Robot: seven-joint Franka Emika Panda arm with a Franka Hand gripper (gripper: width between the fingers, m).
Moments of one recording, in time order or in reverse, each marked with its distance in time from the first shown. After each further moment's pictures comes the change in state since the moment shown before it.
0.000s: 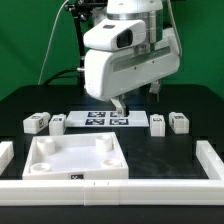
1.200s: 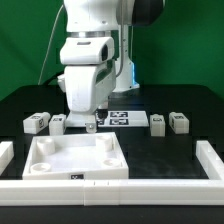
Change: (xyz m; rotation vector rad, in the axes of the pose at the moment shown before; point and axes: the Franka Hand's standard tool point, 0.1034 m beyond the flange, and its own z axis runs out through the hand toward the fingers) arm -0.063 0.040 0.033 -0.122 0.013 -0.563
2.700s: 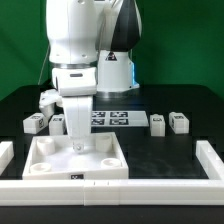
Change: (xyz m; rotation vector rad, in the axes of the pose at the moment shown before) arm -0.048 -0.031 0.049 0.056 -0.031 -0.326
